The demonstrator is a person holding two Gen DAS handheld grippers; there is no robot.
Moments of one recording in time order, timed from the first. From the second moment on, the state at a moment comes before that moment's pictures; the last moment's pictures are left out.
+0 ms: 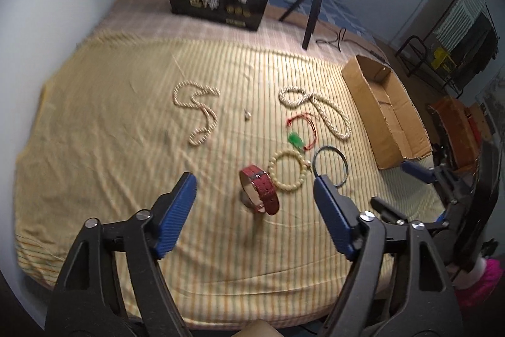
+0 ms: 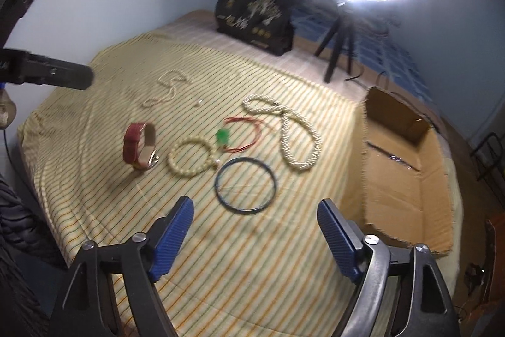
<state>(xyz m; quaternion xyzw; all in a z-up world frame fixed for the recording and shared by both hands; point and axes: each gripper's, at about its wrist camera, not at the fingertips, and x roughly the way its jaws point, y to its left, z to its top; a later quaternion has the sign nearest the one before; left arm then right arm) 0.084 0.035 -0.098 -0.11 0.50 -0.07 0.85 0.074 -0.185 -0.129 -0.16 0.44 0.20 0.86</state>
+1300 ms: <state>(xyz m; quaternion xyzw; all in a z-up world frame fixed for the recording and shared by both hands) 0.130 0.027 -0.171 -0.15 0.60 -0.06 0.78 0.121 -0.154 -0.188 -0.11 0.53 0.25 0.80</state>
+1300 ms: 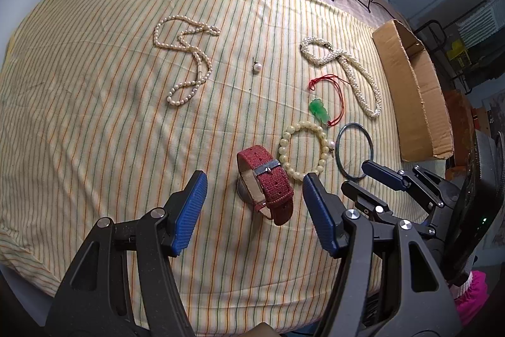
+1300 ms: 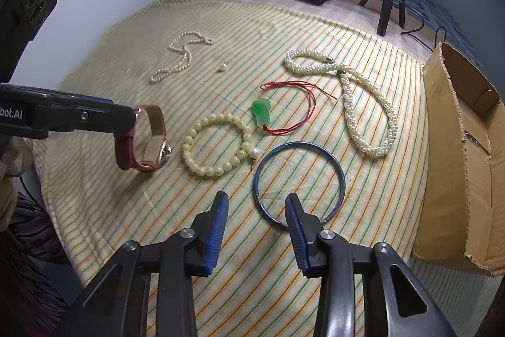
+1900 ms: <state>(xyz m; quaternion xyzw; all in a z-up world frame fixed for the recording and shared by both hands) 0.138 0.028 -0.196 -0.15 0.63 -0.05 0.76 0.117 -0.135 -0.204 -0.21 0.52 0.24 0.79</state>
